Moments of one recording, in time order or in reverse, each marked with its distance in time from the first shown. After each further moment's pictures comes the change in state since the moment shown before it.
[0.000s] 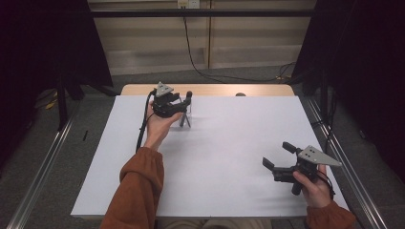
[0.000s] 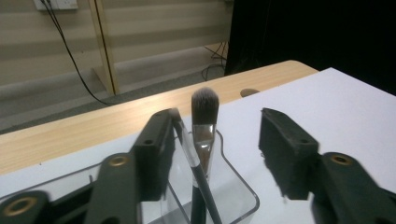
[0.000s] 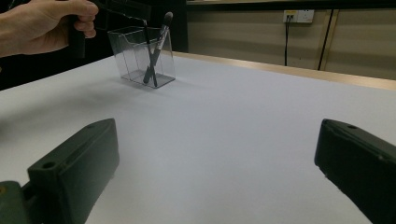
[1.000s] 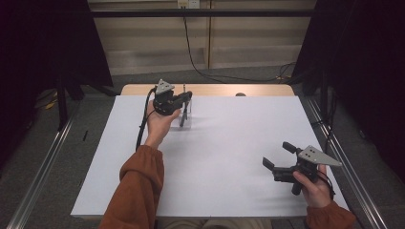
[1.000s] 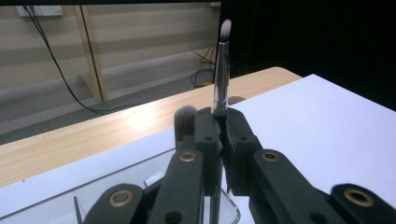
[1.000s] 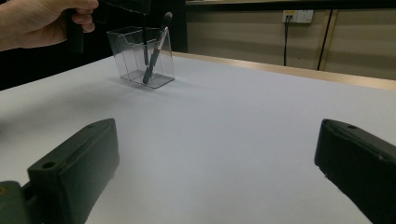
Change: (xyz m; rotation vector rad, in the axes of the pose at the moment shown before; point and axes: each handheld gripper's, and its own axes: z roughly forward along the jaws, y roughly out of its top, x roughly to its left) left arm -0.003 0.008 -0.001 -0.006 -0.054 0.012; right arm 0.000 0.000 0.000 0.000 -0.004 0.004
